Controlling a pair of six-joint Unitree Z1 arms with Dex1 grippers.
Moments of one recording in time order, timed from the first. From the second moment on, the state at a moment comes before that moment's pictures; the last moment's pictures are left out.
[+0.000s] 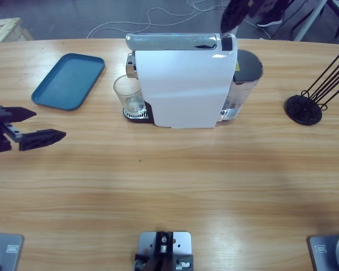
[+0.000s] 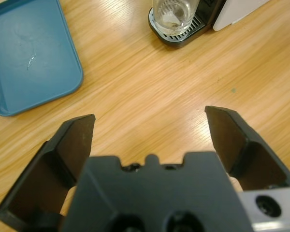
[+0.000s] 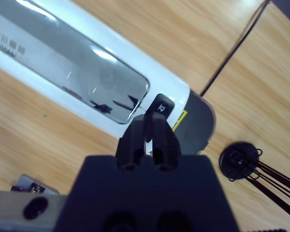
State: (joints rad) arm 0 -0.71 1.16 -0.58 0.18 0.03 -0.01; arm 1 0.69 2.08 -2.29 1.34 -0.09 0.07
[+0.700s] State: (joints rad) arm 0 -0.71 1.16 -0.58 0.18 0.03 -0.01; arm 1 0.69 2.11 -2.35 1.39 -0.15 0.09
